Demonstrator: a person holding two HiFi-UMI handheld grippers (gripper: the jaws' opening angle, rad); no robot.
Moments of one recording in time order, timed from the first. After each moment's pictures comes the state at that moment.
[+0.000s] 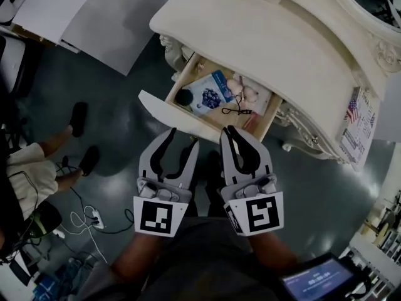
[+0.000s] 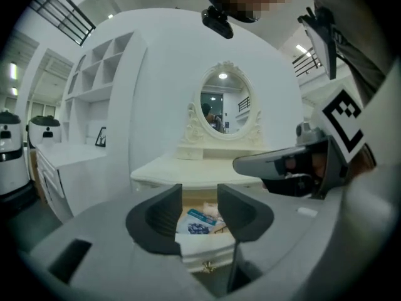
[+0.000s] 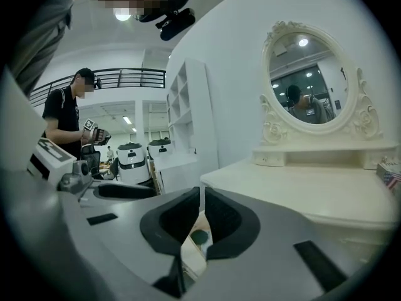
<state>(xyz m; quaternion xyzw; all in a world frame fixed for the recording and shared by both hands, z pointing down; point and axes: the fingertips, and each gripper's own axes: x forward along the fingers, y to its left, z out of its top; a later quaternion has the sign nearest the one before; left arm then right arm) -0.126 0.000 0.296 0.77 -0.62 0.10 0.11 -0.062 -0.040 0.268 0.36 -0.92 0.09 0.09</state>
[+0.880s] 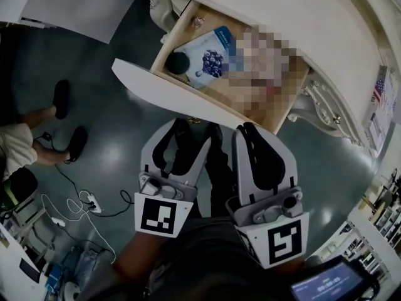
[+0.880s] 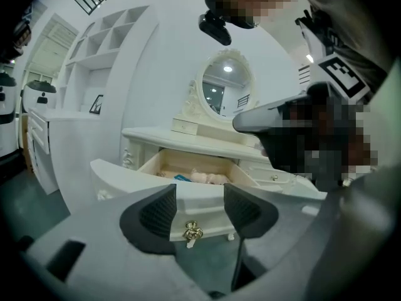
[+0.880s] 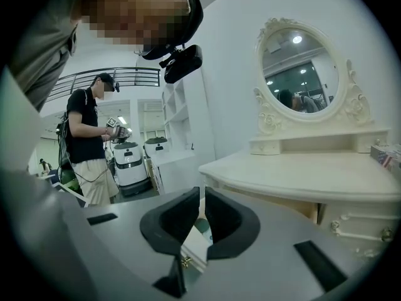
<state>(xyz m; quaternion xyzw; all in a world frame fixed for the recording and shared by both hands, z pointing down) -0.107 0.019 0.407 0.79 -0.58 0.10 0.20 -0.059 -0.025 0.309 0.37 -0.91 0.11 0.11</state>
